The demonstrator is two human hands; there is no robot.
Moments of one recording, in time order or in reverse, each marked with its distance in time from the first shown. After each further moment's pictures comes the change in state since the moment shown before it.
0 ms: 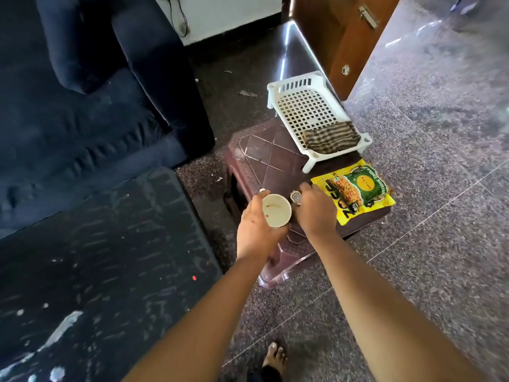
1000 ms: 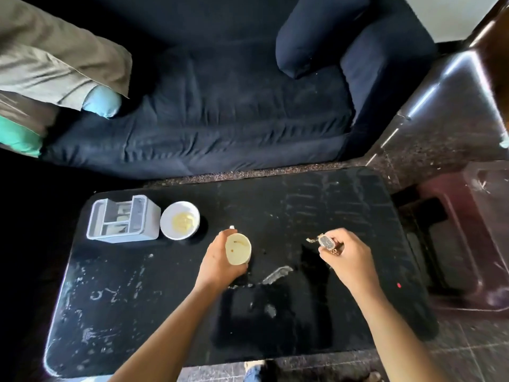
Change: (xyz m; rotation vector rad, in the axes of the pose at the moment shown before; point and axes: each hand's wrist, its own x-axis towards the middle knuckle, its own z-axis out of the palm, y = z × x) left_hand -0.140 -0.352 -0.411 -0.013 0.155 -0.368; right_hand -0.190 -0.360 0.108 0.489 -0.228 -0.242
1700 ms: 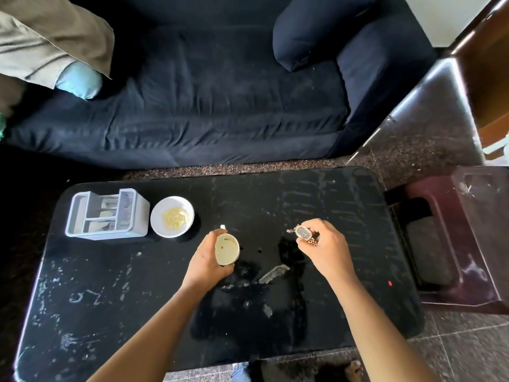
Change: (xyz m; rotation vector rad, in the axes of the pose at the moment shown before) left_hand 0.019 -0.050 -0.001 -0.035 -0.070 0.030; right_hand 0.014 -0.034 0.034 -0.107 -0.051 -0.074
